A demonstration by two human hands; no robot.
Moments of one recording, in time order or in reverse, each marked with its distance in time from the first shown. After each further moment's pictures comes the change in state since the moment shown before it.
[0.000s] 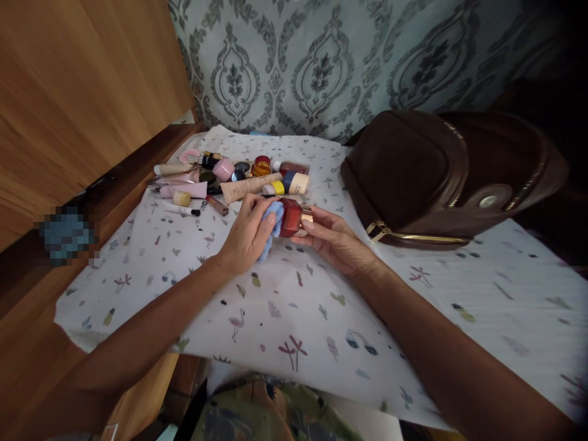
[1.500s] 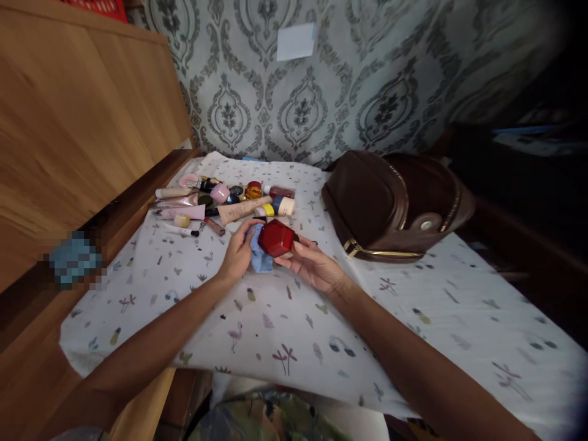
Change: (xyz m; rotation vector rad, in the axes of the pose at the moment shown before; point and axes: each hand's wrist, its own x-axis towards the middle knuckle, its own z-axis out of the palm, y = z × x) left_hand 0.008 0.000 0.008 -0.644 0.136 -0.510; right_hand -0.004 0.002 0.016 0.203 -0.056 0.026
